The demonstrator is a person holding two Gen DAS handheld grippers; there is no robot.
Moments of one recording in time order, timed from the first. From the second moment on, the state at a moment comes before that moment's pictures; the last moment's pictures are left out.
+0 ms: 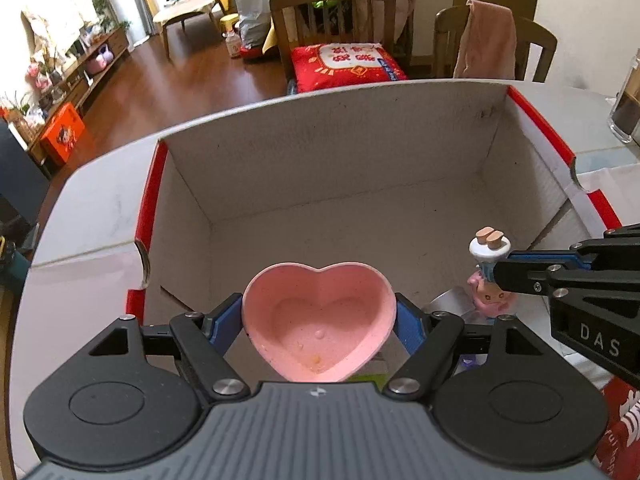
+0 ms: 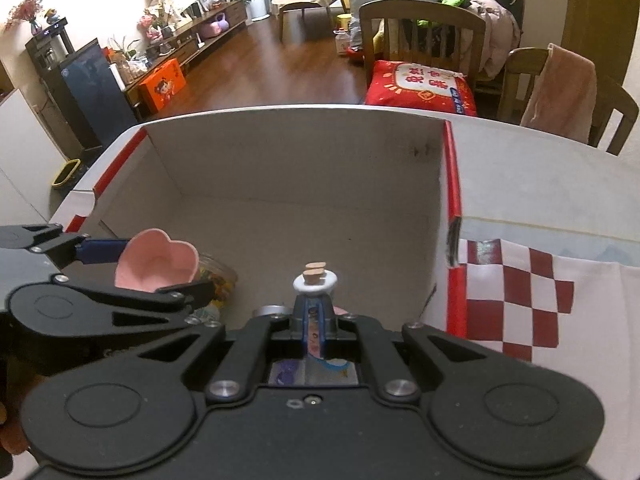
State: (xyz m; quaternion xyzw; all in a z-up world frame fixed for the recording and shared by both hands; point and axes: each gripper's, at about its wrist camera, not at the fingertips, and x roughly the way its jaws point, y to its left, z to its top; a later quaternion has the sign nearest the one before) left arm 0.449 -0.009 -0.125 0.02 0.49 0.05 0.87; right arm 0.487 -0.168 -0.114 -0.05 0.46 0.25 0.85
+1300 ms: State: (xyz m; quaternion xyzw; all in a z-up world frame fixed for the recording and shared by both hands) left arm 0.400 -0.001 -0.081 -0.03 0.45 0.05 0.89; right arm 0.438 -0.184 -0.062 -0.03 0.41 0.27 0.87
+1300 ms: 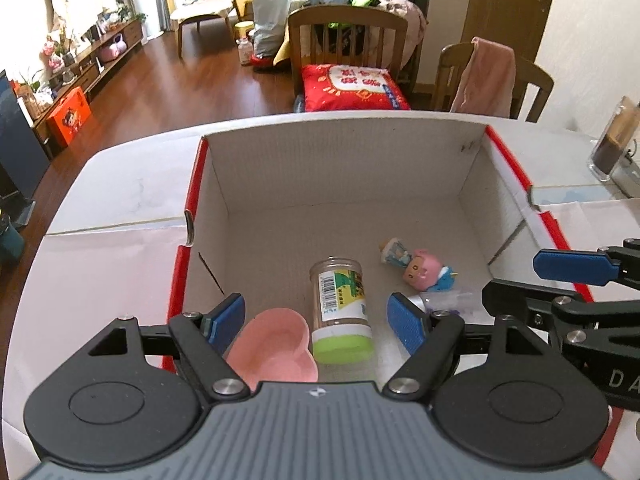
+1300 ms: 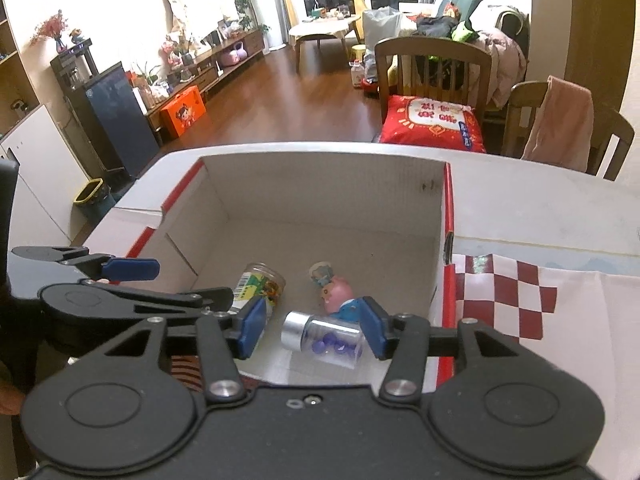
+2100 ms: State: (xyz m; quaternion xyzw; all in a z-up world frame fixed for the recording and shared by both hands) left arm 0.294 0.000 -0.023 -0.03 0.39 0.00 0.92; right arm 0.327 -0.202 -0.017 -0.02 0.35 0.27 0.90
